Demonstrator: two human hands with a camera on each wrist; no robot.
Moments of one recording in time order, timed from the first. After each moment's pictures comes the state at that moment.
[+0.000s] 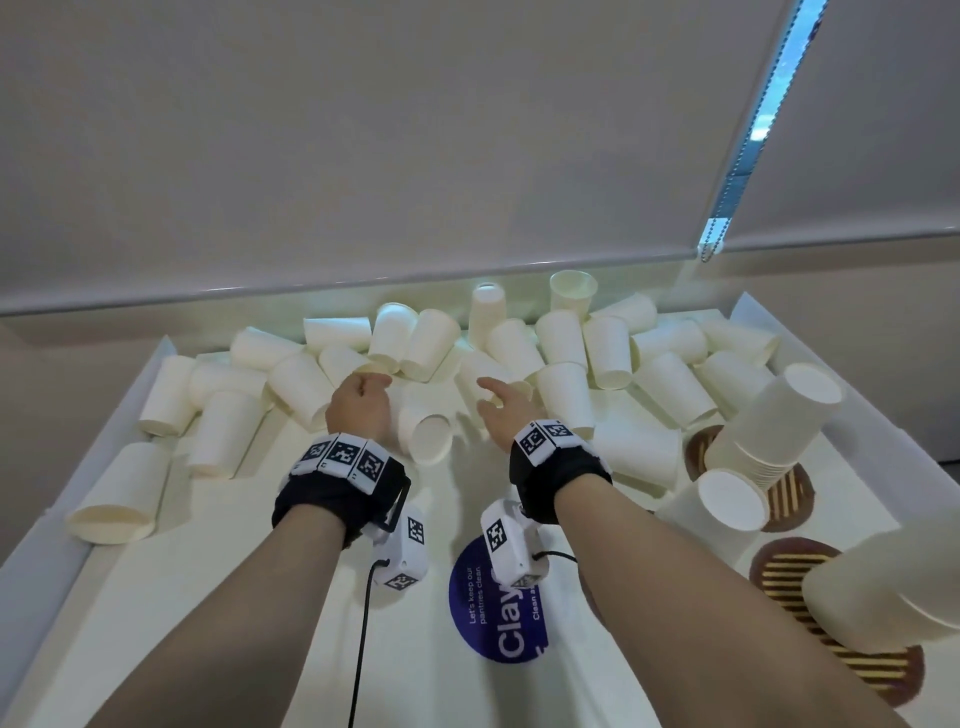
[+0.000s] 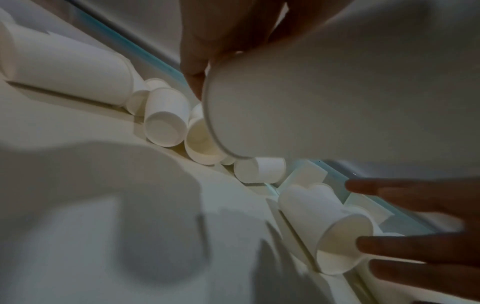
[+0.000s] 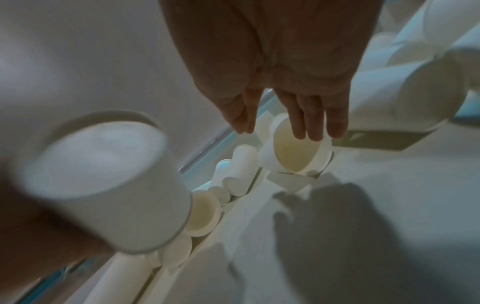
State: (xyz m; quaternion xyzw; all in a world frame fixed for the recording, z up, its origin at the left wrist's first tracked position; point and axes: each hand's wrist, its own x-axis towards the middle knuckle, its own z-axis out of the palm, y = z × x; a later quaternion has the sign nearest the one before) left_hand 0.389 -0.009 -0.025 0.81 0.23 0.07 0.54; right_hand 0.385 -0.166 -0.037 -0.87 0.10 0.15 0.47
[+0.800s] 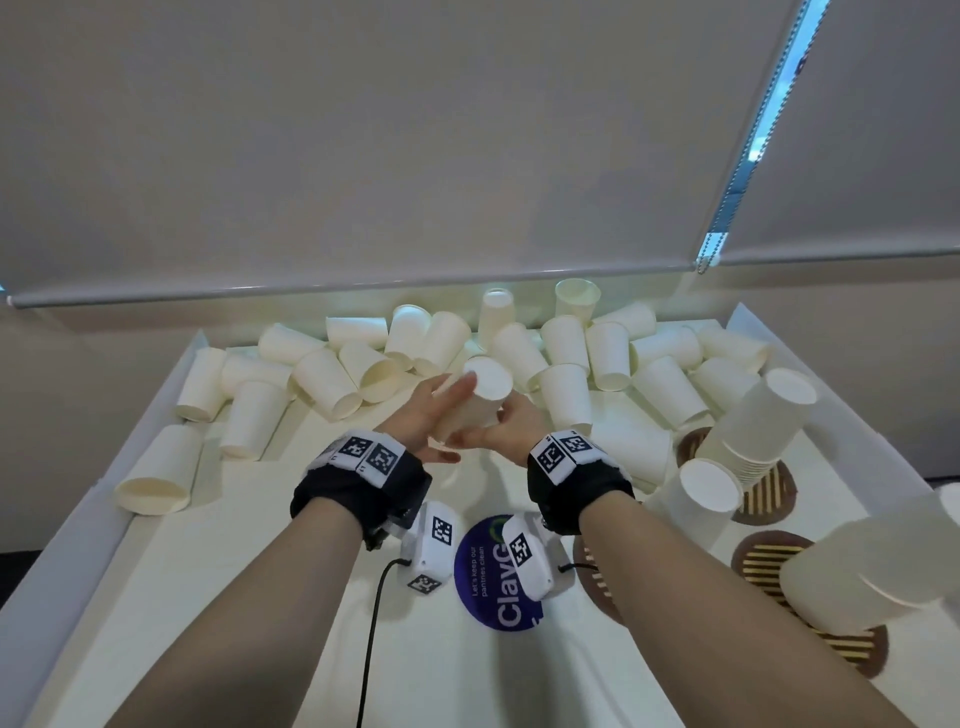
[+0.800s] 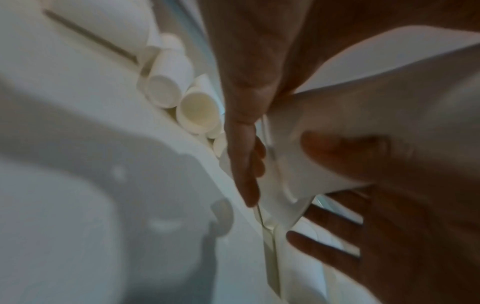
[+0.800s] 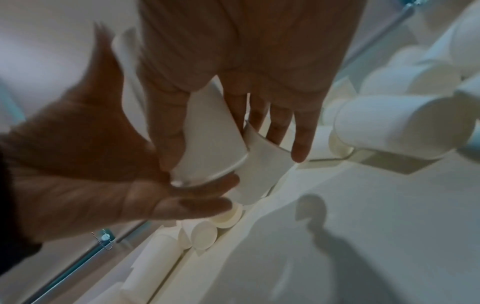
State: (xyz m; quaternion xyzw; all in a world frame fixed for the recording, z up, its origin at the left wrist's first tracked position) left_hand 0.341 -0.028 0.006 0.72 0.06 -0.21 0.66; right_hand 0.349 -0.164 -0.023 -0.83 0.04 0.14 0.54
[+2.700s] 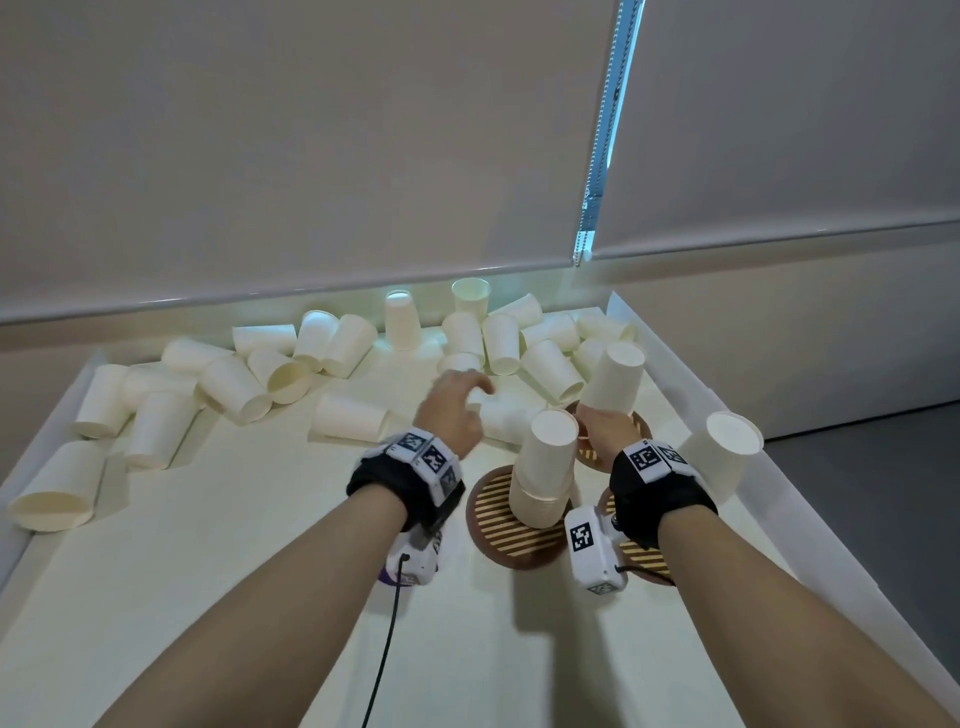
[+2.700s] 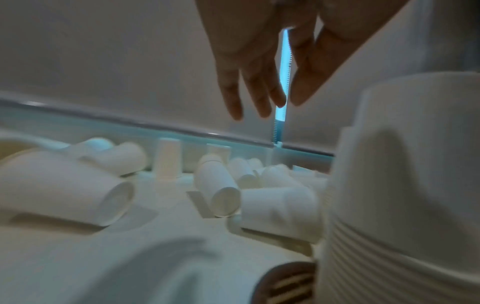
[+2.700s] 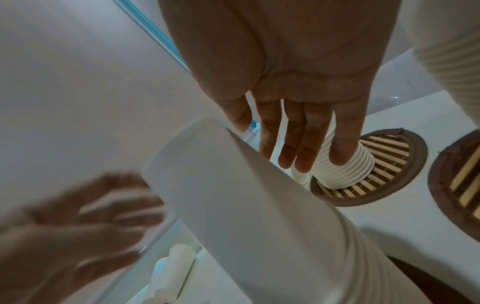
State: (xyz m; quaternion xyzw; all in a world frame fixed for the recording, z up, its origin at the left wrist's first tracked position) left_hand 0.293 -0.165 0.005 0.92 -0.15 0.00 0.36; right_hand 0.253 -0.346 -0.005 -0.79 0.30 0.04 0.54
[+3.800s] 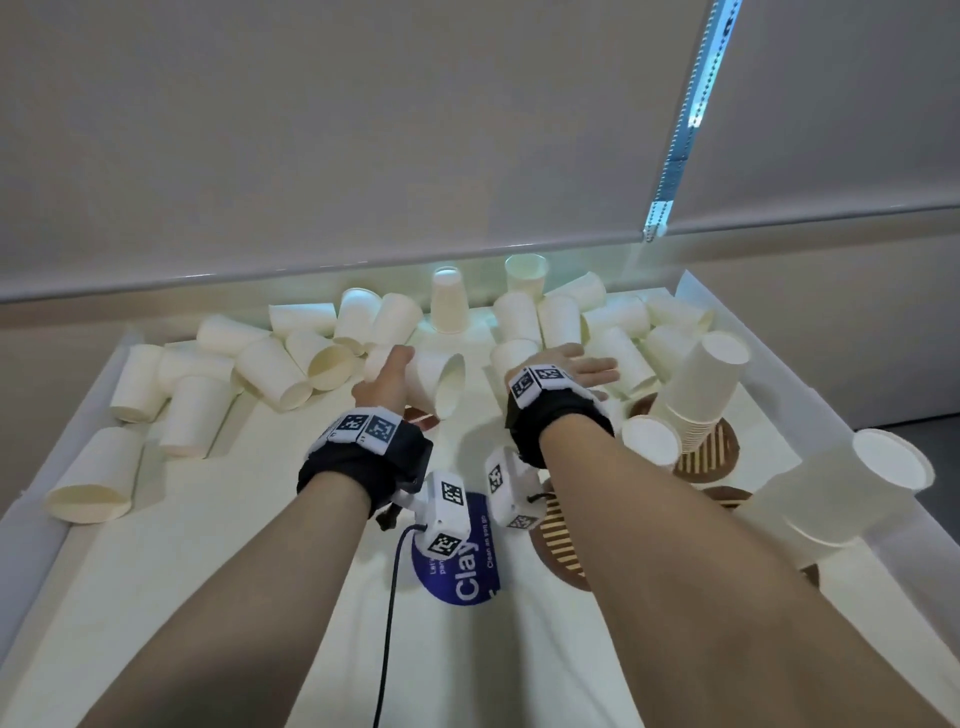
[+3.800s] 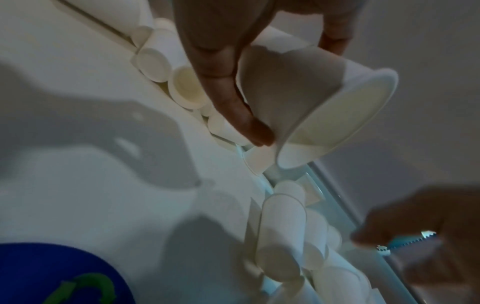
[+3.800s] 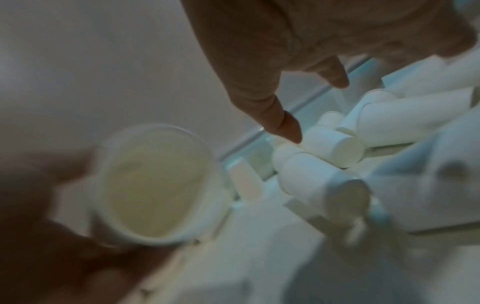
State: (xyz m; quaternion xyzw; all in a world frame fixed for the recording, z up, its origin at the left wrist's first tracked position) left_hand 0.363 -0.068 -0.018 0.57 0.31 -0.08 0.75; right_hand 0.383 -0.213 -0.015 -0.86 0.42 0.03 0.30
